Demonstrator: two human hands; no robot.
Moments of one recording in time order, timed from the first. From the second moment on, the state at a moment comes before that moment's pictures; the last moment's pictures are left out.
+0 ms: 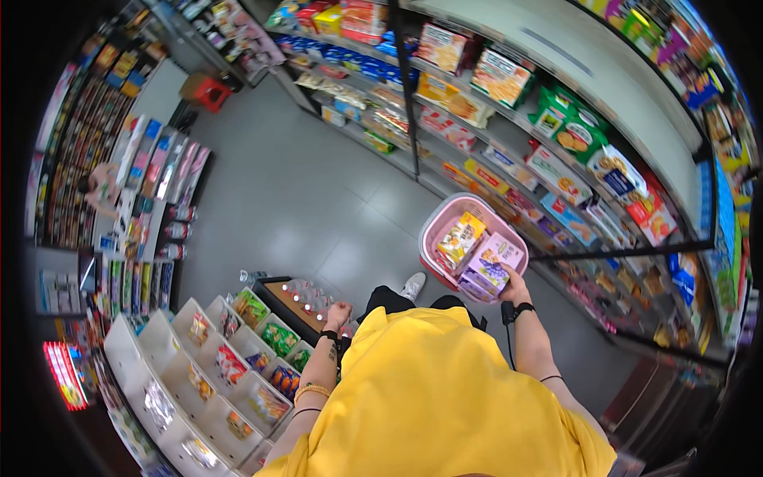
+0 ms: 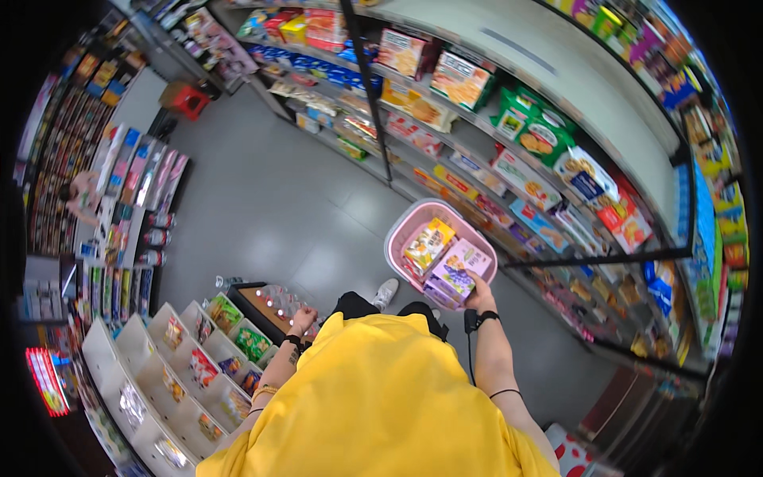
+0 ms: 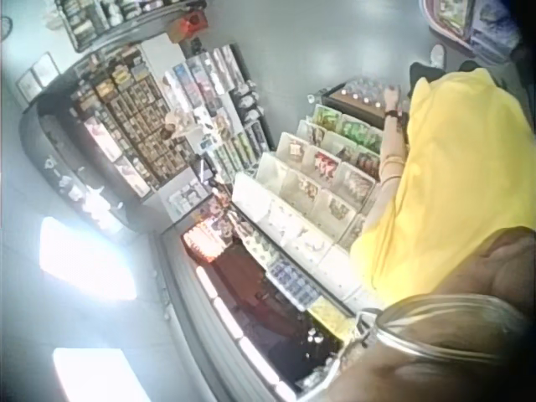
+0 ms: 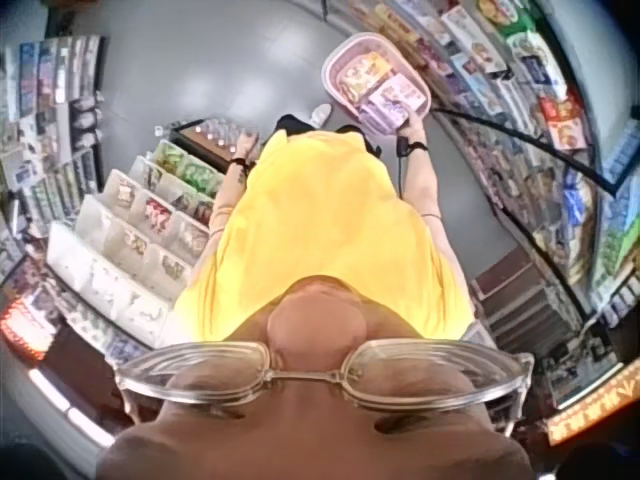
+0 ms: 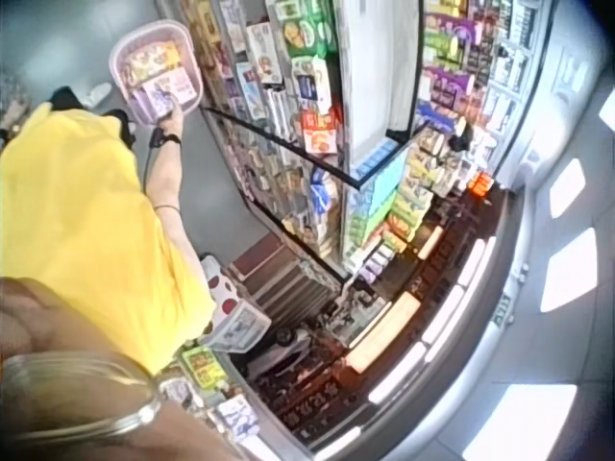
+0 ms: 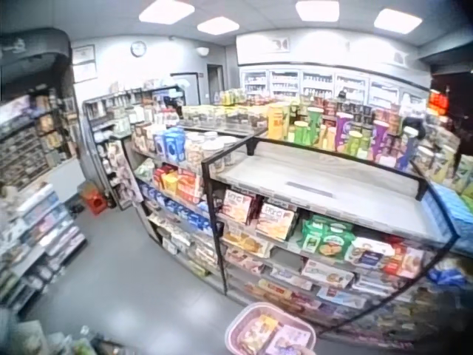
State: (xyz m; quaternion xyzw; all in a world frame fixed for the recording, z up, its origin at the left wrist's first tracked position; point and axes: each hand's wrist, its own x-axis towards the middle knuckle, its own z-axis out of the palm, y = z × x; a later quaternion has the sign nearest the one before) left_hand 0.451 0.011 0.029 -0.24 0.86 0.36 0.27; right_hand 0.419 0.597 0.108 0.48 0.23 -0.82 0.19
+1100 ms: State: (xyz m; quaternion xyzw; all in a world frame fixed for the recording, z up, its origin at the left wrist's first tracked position) left_hand 0.521 0.065 0.084 -0.28 0.85 0.34 0.28; right_hand 0.403 0.613 0.071 0.46 0.77 -0.43 0.01
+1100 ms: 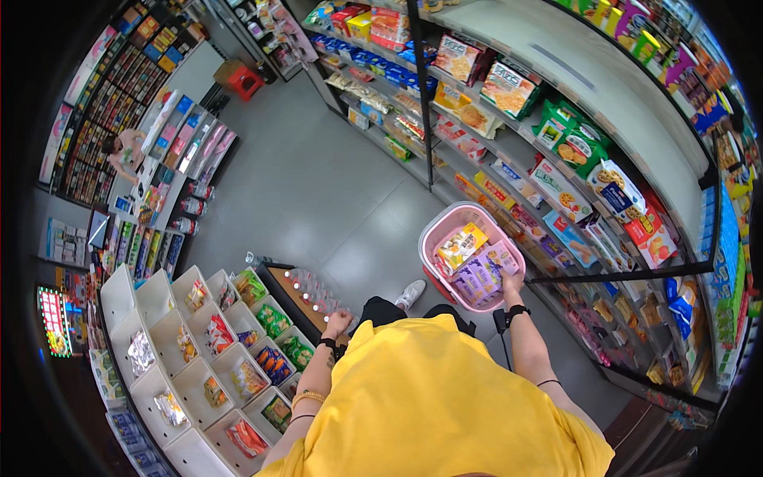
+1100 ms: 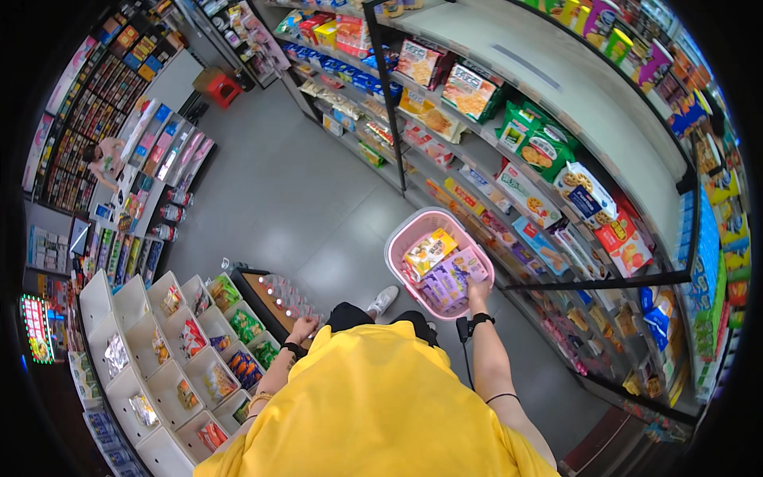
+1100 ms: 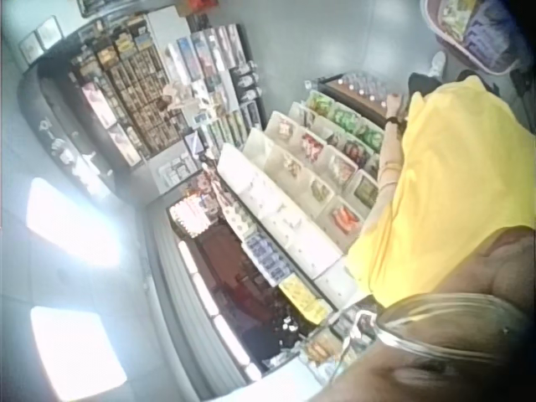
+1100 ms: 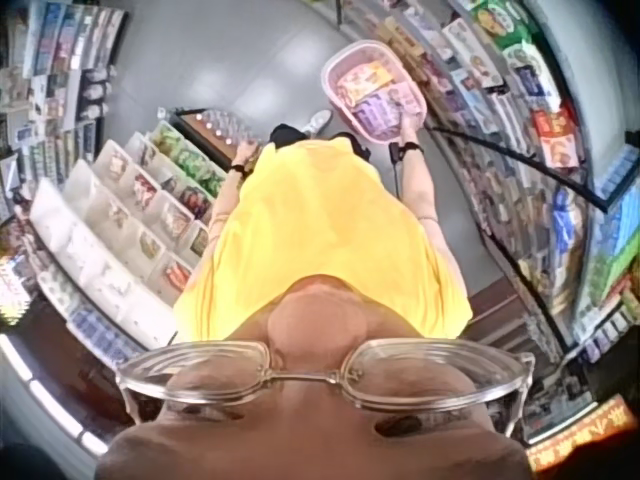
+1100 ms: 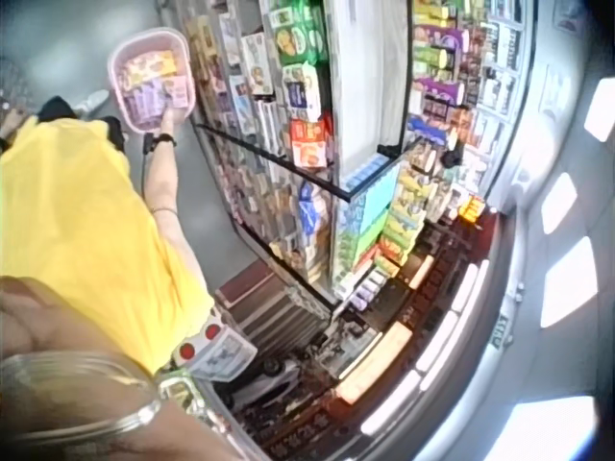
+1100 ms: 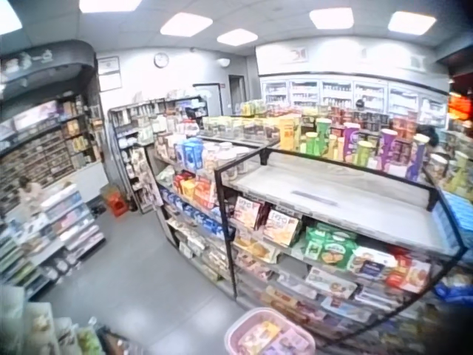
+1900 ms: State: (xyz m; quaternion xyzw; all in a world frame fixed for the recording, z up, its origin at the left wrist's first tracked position) left_hand 0.589 0.069 0.058 -0.31 0.85 0.35 0.24; right_hand 0.392 0.574 0.116 -0.10 0.97 -0.21 0.06
